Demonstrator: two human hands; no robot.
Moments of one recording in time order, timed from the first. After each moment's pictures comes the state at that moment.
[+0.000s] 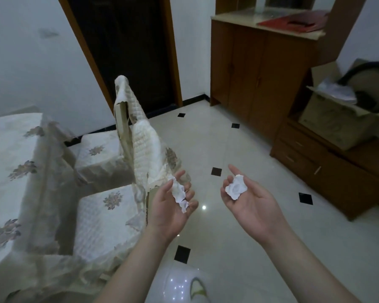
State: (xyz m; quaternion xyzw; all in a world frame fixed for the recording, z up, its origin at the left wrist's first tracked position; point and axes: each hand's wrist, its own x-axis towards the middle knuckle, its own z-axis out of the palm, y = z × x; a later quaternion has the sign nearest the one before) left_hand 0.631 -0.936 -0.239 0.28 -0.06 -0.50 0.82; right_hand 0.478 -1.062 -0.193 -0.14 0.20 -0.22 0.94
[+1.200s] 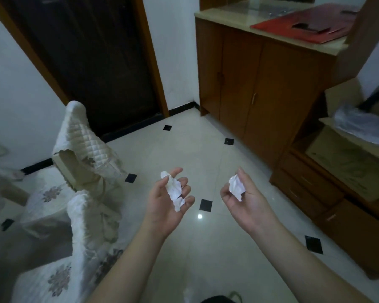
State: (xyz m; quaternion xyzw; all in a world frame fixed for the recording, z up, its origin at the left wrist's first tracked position) left_hand 0.849 -1.335 -0.233 0.31 -0.06 -0.51 0.80; right_hand 0.709 -1.461 -0.207 -0.12 0.31 -0.28 0.90
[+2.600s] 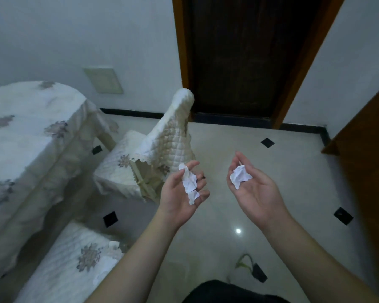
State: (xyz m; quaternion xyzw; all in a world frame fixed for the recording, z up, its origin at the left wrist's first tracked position) left_hand 1.259 -1.374 -0.272 0.27 0.06 -0.25 0.93; right_hand 1.228 -1.552 -0.227 -0.17 0.20 0.08 0.96
